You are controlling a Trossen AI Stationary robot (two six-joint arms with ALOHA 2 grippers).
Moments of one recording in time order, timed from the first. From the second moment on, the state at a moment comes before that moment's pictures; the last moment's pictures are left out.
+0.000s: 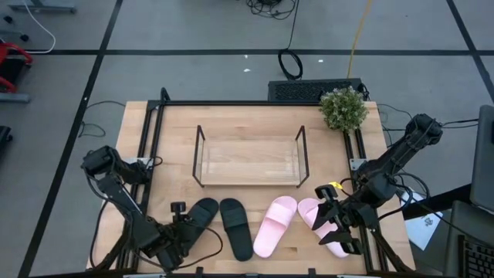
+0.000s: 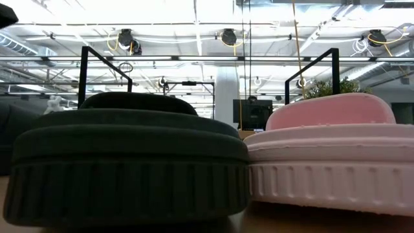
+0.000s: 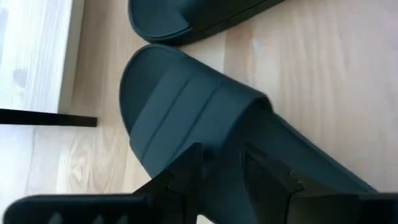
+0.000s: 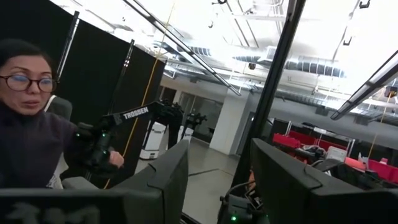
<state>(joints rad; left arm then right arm) -0.95 1.74 1.14 -0.97 -0.50 -0.98 0.77 1.15 0.74 0.79 0.16 -0.38</state>
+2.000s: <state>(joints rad) -0.93 1.81 1.14 -0.96 -0.49 -1.03 0.77 1.15 0.74 0.75 0.29 -0.38</state>
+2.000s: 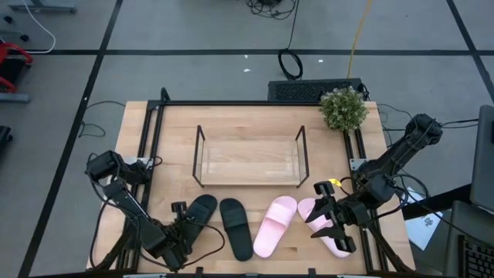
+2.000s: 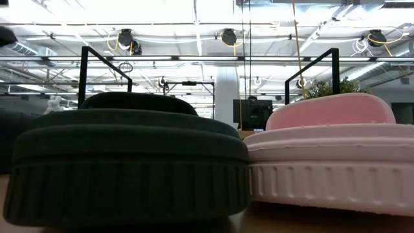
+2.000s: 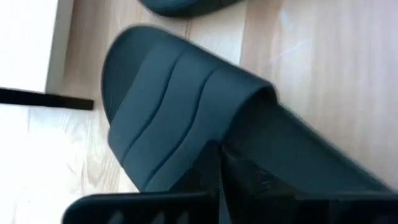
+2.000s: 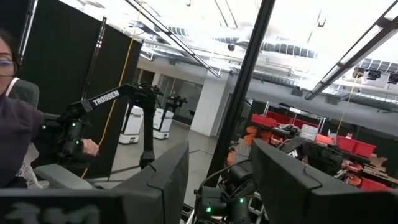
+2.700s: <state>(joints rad) -0.95 1.79 1.25 -1.05 -0.50 -1.04 0.77 1.15 0.74 0.75 0.29 -0.38</state>
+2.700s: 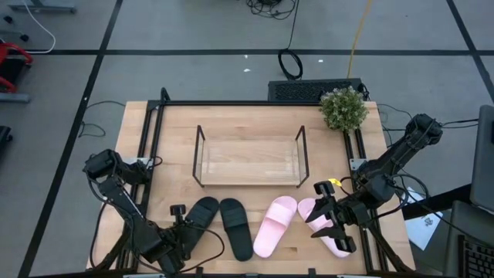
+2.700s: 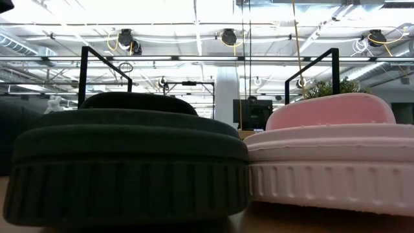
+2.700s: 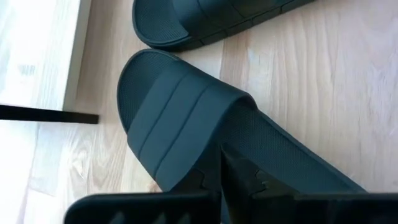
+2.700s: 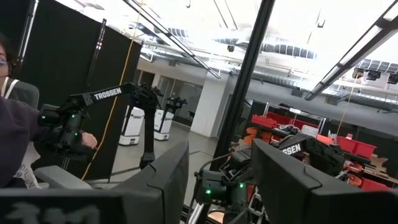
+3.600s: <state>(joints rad) -0.90 1.79 1.25 -1.06 -0.40 -0.97 0.77 1.15 0.74 0.75 0.29 -0.38</state>
